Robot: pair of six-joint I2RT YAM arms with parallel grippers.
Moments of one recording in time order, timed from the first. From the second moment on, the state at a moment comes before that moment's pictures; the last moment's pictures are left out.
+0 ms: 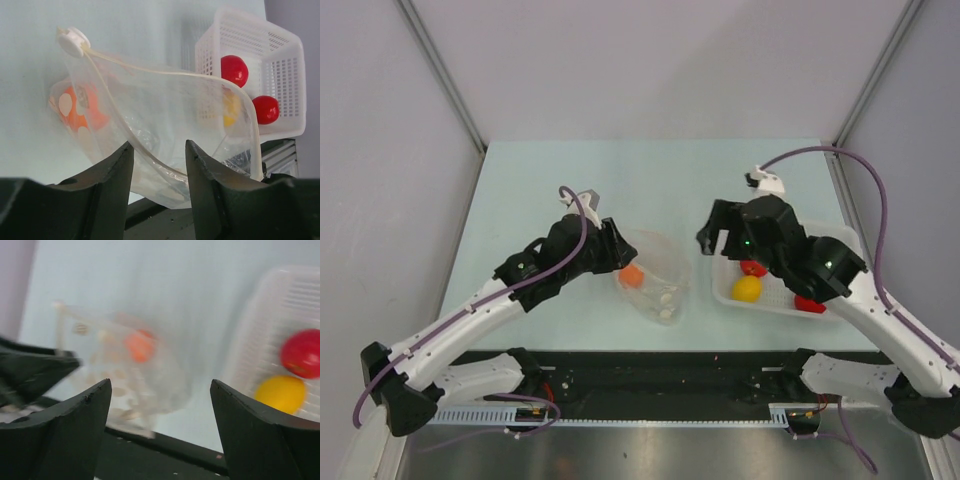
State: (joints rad) left arm -0.79 1.03 0.98 -0.51 -0.16 -0.79; right arm 0.78 1.03 1.27 -0.84 0.35 0.66
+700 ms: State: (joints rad) left arm -0.79 0.88 0.89 -0.43 -0.12 -0.74; right arm 1.10 1.51 1.55 -0.76 0.45 0.89
